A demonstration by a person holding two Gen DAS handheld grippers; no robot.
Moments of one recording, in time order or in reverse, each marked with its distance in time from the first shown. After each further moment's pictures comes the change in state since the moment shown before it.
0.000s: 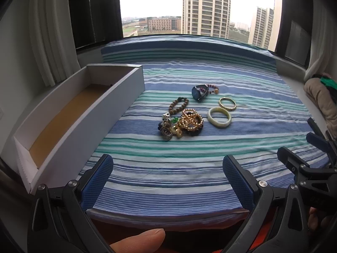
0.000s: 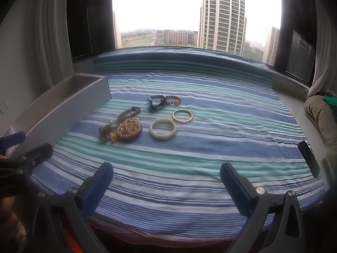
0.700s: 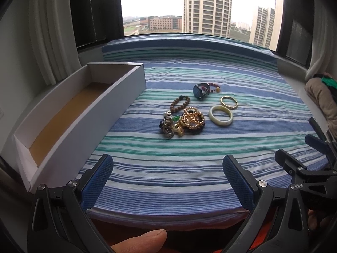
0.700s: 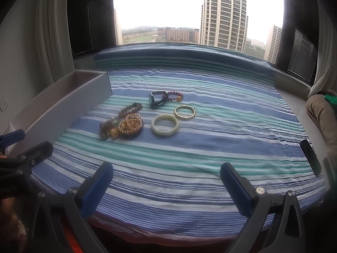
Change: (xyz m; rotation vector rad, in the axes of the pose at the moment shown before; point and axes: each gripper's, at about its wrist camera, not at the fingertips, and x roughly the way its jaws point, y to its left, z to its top) left arm 0.004 0.002 -0.003 -0.008 0.007 0.008; right arm 0.006 0.003 -0.003 -0.006 0.024 0.007
